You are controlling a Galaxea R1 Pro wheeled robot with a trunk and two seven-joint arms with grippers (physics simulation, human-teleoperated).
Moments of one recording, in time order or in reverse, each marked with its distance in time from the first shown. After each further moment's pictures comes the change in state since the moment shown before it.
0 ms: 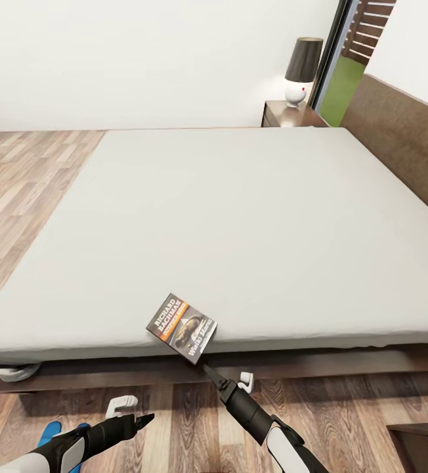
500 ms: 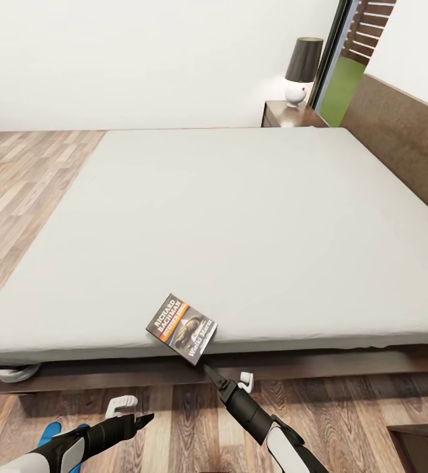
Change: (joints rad) left arm 0.000 0.000 0.000 0.000 0.000 0.000 0.009; right arm 0.000 0.000 0.000 0.000 0.000 0.001 0.000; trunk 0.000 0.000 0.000
